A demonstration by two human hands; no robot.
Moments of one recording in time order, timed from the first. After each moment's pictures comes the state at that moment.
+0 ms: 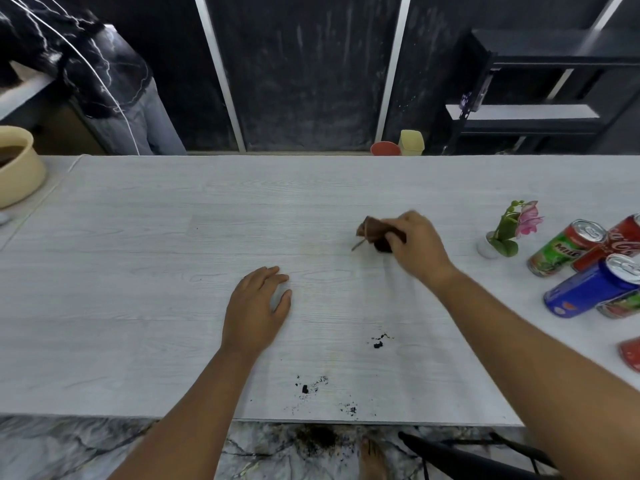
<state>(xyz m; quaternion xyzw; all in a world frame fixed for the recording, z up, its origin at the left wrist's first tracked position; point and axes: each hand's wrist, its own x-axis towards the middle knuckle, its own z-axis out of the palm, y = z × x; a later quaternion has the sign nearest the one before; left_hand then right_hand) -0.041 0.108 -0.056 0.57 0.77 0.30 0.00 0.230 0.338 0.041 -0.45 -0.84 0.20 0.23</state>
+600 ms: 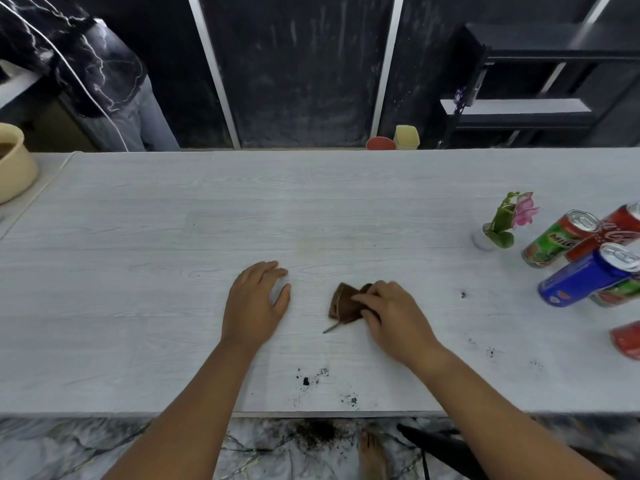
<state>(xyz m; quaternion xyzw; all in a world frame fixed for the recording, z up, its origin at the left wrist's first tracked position) -0.041 0.108 -0.054 0.58 0.76 0.29 -0.01 0.250 0.200 0.000 -0.38 -0.89 0.19 0.16</state>
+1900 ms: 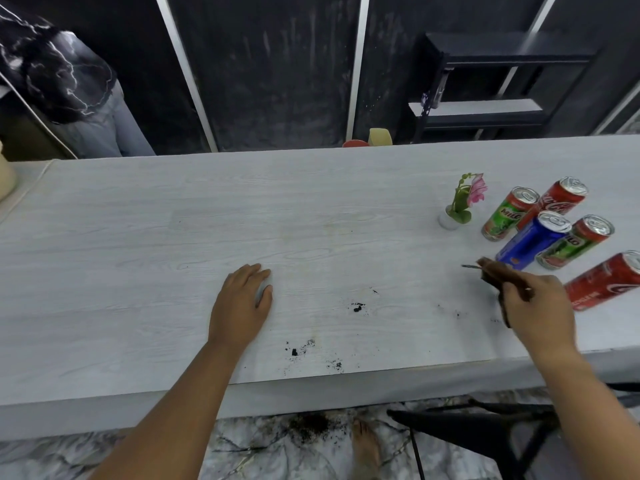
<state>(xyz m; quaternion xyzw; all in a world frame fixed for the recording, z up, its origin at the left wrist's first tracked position) -0.027 0.071 -0.052 0.58 0.76 0.28 0.04 0.469 0.212 0.033 -0.72 -0.64 0.11 0.24</state>
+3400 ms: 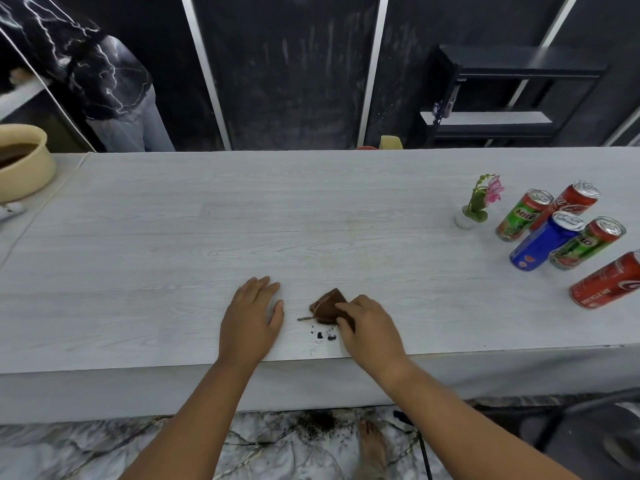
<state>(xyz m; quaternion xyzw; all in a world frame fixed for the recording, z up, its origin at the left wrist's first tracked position) -0.023 0.000 -0.045 0.56 0.78 0.26 0.05 0.223 0.072 -0.002 -0.47 -0.83 0.24 0.20</state>
